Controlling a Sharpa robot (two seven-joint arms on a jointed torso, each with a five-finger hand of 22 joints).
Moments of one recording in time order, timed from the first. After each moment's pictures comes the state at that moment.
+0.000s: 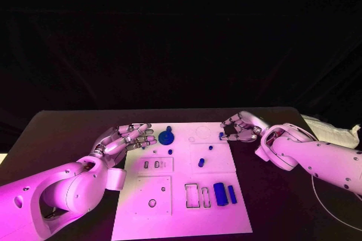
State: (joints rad) left arm 1.14 -0.89 -0.01 1.71 0.05 -0.33 0.41; left_hand 1.43 -0.02 0.10 0.16 0.16 0.96 0.23 0.09 0.07 1.03 0.18 0.09 0.07 1.04 0.14 0.14 0.12 0.17 0.90 0.25 0.15 0.07; right arm 1.00 -1.01 0.19 1.41 -1.20 -0.38 0.12; right_hand 1.46 -0.10 0.09 0.11 0.21 1.01 0.15 0.07 0.07 1.45 0.06 1.30 1.31 1.47 -0.02 1.55 1.31 0.12 1.26 0.09 1.26 0.94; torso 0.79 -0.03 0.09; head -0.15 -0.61
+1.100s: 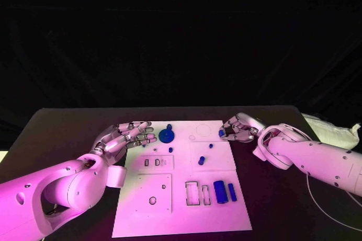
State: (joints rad) left arm 1.14 -0.89 -0.01 1.70 0.05 -0.33 0.41; left_hand 1.43 -0.02 0.10 0.16 0.16 0.96 0.23 0.09 0.07 1.03 0.18 0.09 0.07 1.04 0.14 0.14 0.12 0.17 0.90 0.25 0.15 0.07; right arm 0.99 -0.96 0.20 1.33 -1.23 -0.36 0.13; right_hand 1.49 -0.06 0.15 0.08 0.15 1.10 0.12 0.08 0.08 1.44 0.04 1.30 1.42 1.46 -0.03 1.55 1.31 0.12 1.26 0.08 1.26 0.94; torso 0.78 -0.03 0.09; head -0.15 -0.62
